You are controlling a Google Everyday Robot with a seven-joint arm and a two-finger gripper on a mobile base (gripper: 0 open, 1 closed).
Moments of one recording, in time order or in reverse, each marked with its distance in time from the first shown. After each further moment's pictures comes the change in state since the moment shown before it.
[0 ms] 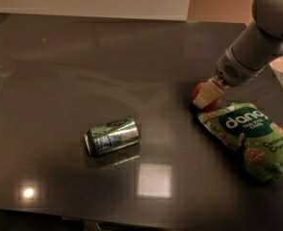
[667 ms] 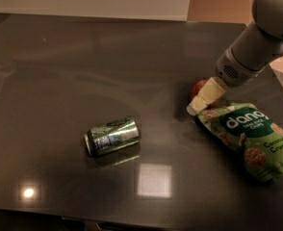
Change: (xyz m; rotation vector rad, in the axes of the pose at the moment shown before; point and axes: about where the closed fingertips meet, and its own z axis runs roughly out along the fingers) arm 0.000 0.002 0.000 0.000 0.001 -0.003
